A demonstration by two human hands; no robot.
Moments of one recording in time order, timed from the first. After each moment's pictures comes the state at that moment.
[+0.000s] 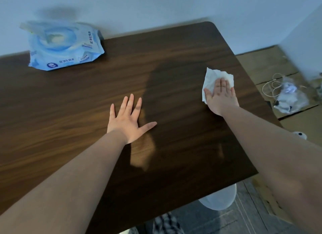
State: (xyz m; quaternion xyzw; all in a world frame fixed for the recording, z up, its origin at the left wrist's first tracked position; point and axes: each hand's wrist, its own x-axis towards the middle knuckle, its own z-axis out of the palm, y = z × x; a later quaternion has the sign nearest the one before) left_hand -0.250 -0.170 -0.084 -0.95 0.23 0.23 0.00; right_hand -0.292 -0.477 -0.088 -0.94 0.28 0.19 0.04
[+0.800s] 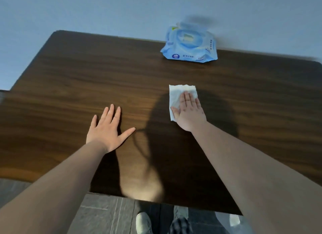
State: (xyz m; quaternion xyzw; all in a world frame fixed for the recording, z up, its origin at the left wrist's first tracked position) left_hand -0.323 0.164 -0.074 -0.98 -0.03 0.18 -0.04; right_hand -0.239 -0.098 -0.093 -0.98 -0.07 0.19 0.04
